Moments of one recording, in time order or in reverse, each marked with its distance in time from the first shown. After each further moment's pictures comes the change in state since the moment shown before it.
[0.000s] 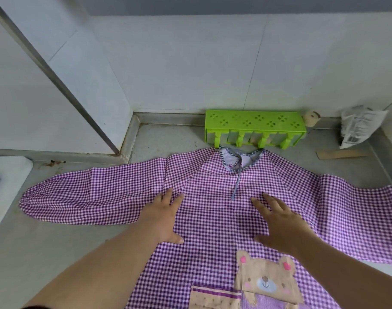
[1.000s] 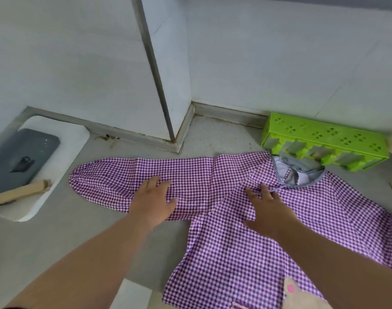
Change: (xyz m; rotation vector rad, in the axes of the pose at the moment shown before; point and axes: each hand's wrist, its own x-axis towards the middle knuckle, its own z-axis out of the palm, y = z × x) left_hand -0.022 -0.138 0.048 -0.432 0.327 -0.328; right_hand 0.082 -0.151 -0.034 -0.034 -0.042 -0.062
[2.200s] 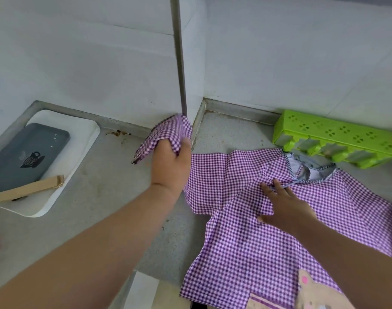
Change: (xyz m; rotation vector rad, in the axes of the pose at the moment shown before) left_hand -0.016 0.023 -0.100 -1.018 0.658 0.011; right_hand 0.008 -0.012 0.005 -0.044 0.014 0.044
